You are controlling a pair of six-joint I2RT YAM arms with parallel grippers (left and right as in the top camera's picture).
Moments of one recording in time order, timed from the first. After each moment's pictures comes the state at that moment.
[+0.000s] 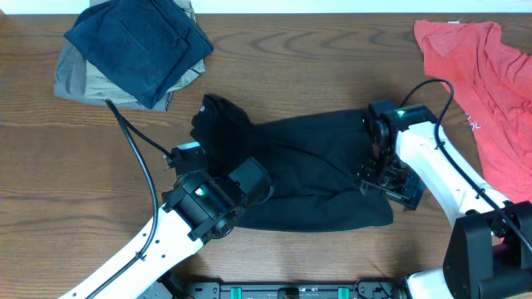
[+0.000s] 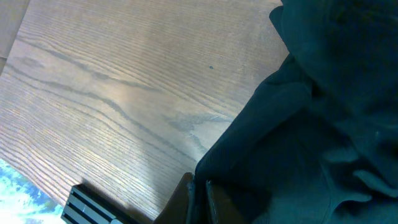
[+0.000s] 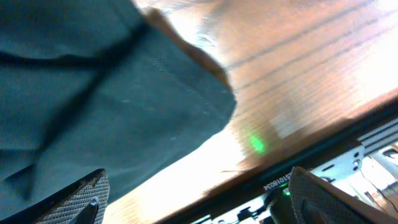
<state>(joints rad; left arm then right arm) -0.81 1.22 1.12 -1.50 -0.65 -1.12 0.25 1.64 1.12 -1.35 0.06 0.80</state>
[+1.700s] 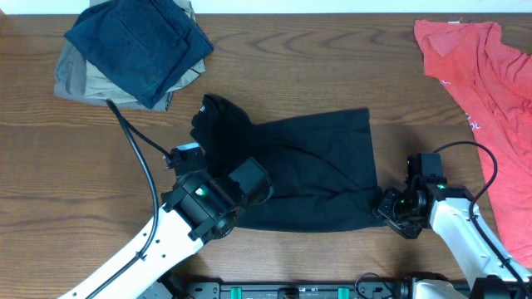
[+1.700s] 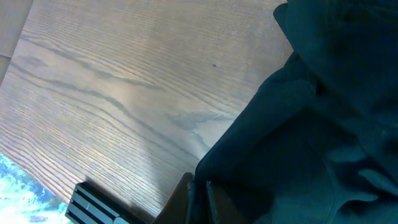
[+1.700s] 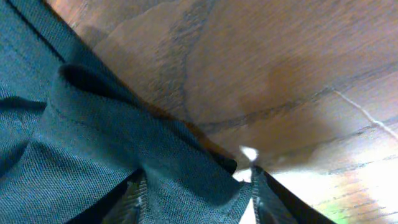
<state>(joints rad) -0.81 1.22 1.12 -1.51 -0.64 -1.13 -0.03 1.29 0.52 -0.73 -0.19 0.65</state>
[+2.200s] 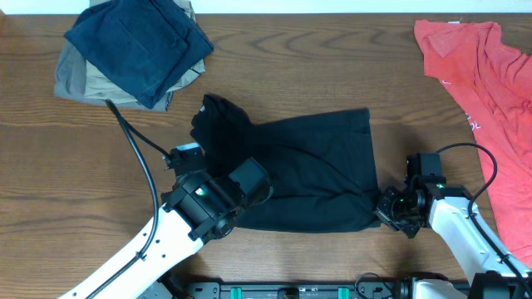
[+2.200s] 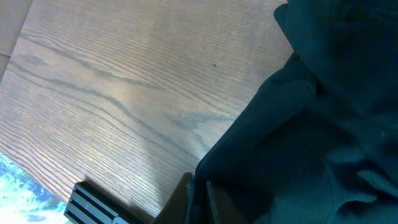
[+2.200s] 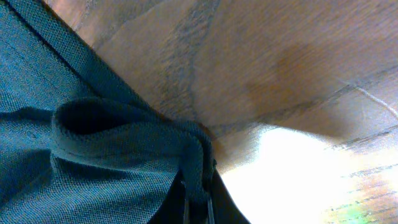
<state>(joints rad) -0.81 1.22 1.12 -1.51 -0.64 -1.13 -0.03 1.31 0.52 -0.71 -0.22 0.70</state>
